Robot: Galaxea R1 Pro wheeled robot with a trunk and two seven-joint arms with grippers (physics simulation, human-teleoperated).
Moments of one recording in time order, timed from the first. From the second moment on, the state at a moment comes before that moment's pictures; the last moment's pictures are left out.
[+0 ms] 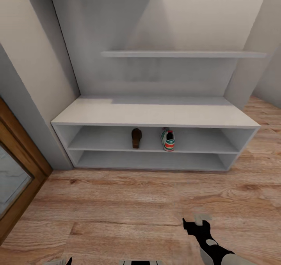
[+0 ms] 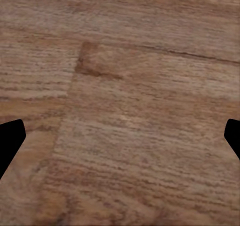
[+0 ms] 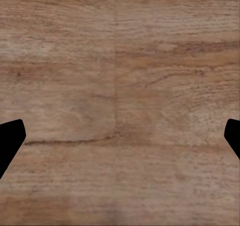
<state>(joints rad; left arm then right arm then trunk) -0.13 0.13 0.34 -0.48 0.02 -0.40 -0.29 -0.62 -0.05 -0.03 -0.03 0.05 -0.38 -0.06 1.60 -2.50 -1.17</state>
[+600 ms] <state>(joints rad) -0.13 0.13 0.34 -0.48 0.02 -0.40 -0.23 -0.54 -0.08 -0.03 -0.03 0.04 -0.41 -0.15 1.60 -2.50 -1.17</state>
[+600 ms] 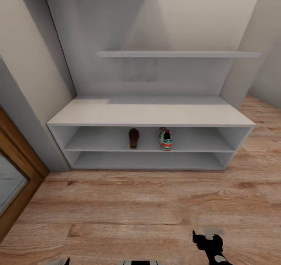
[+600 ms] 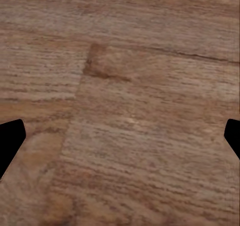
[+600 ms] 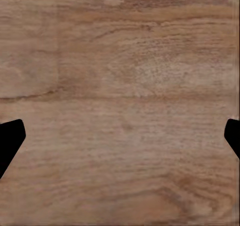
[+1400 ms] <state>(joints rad) -0.13 0.12 0.33 -0.48 0.02 -0.40 -0.16 -0.52 -0.08 -0.03 -0.03 0.03 -0.42 -0.17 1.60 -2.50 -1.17</state>
